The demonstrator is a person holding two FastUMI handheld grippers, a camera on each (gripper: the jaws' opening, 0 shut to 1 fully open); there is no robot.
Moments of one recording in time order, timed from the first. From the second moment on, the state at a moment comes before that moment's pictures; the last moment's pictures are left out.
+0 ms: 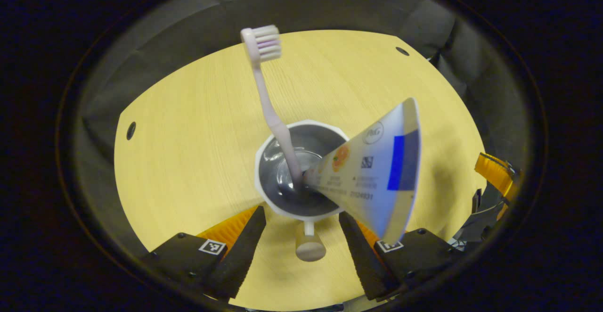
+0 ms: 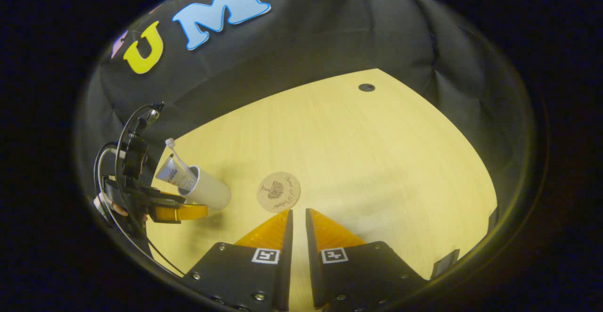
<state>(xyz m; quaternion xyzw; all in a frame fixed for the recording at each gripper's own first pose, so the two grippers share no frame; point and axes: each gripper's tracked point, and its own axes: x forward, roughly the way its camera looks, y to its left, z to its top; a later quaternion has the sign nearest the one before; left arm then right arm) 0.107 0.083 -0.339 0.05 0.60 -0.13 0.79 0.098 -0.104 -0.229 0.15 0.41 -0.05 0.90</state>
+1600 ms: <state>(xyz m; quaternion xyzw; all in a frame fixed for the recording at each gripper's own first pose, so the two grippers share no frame) 0.122 -0.045 -0.332 0.13 0.59 -0.23 0.77 0.061 -0.204 -0.248 0.24 0.41 -0.15 0.87</state>
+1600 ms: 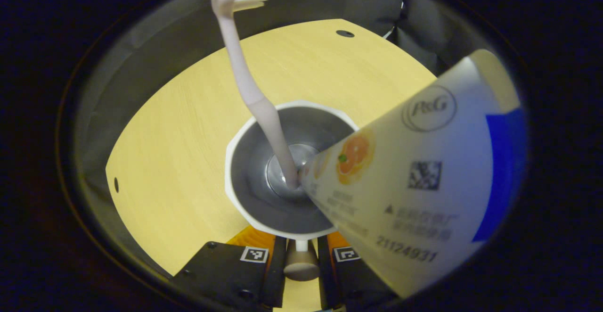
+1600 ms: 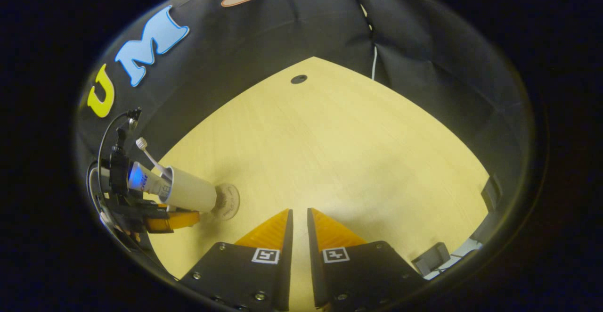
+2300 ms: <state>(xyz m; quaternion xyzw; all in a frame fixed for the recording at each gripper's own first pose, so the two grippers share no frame) 0.142 -0.027 -0.325 0.09 0.59 -0.21 0.77 0.035 -0.231 -0.232 0.26 0.41 -0.18 0.86</state>
